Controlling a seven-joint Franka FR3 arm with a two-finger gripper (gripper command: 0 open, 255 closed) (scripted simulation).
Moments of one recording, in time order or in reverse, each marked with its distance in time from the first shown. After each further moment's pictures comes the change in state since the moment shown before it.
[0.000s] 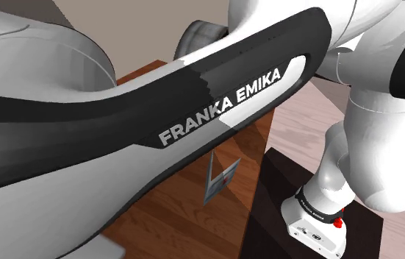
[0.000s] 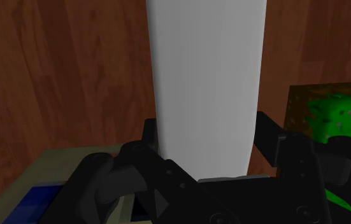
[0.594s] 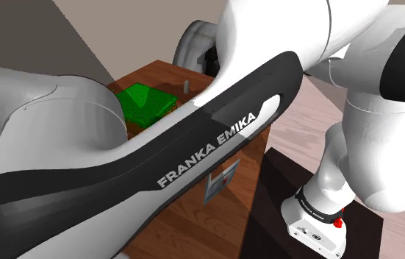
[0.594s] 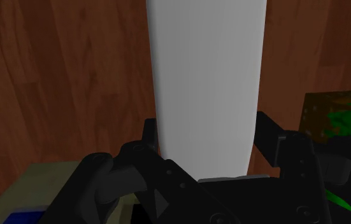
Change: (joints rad) arm -0.002 0.025 -0.009 -0.084 -0.017 0.105 0.013
